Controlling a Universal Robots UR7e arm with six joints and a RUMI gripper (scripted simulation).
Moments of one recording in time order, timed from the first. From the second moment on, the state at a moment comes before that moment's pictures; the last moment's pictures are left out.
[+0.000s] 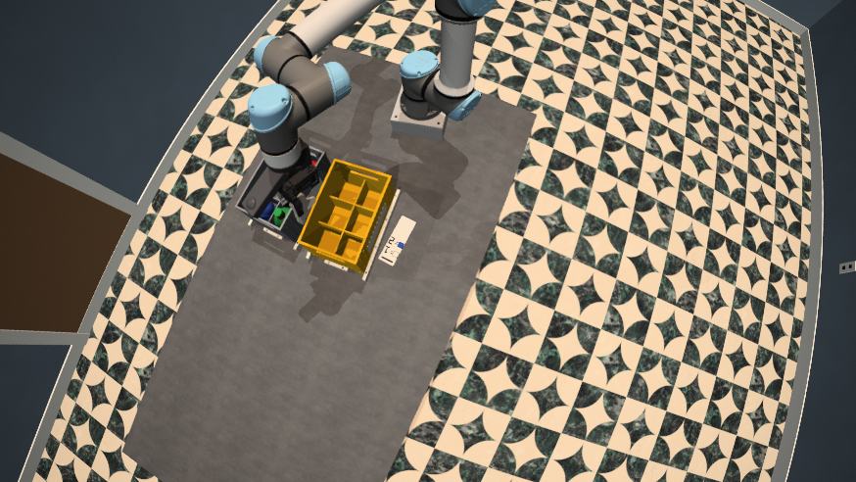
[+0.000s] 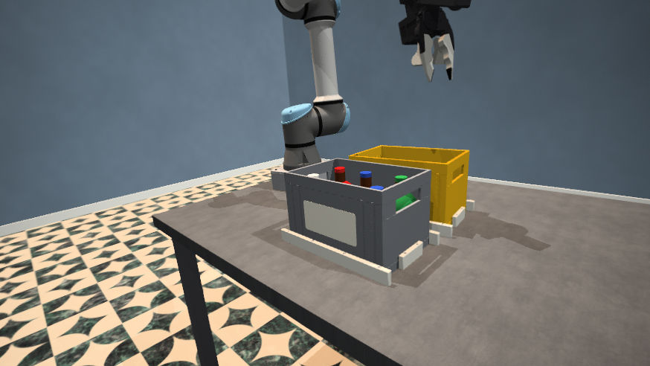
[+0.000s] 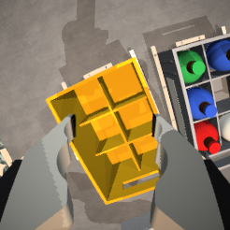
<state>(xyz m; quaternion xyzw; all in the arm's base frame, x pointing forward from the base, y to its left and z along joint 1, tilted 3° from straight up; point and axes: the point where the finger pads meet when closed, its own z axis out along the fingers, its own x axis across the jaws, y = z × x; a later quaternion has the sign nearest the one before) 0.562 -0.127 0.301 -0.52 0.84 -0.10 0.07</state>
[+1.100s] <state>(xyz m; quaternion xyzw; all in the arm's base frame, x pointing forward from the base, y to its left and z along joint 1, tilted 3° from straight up) 0.550 0.000 0.295 -0.62 0.78 -0.08 0.05</state>
